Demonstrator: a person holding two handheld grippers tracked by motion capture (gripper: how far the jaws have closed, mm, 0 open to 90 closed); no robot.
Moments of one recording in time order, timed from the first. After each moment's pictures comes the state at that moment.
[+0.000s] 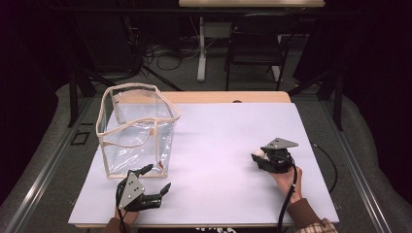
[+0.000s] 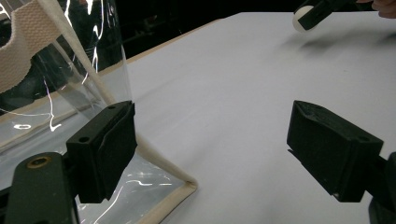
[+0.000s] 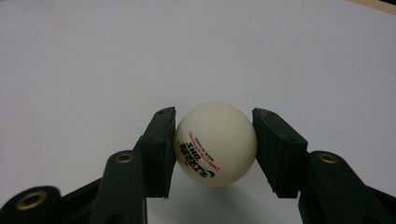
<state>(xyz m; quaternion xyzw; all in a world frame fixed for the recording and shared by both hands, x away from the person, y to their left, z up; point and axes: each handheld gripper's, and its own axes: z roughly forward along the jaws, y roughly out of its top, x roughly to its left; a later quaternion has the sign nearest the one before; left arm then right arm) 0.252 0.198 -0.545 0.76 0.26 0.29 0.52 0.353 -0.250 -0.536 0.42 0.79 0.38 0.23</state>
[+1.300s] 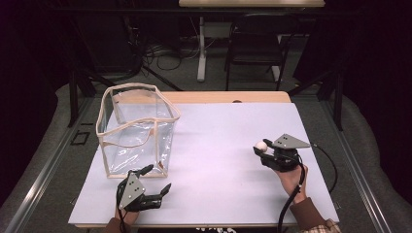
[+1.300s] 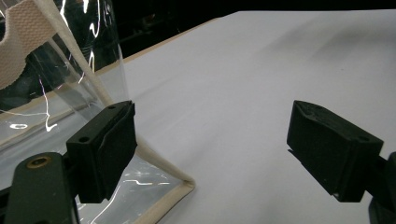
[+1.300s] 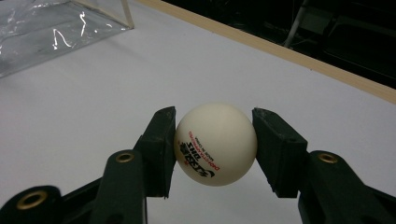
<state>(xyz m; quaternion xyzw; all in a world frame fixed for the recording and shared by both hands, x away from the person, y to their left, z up) 0.252 0.198 -0.546 0.76 0.26 0.29 0.52 0.335 -0.251 -0.495 0.38 0.76 0.44 0.27</state>
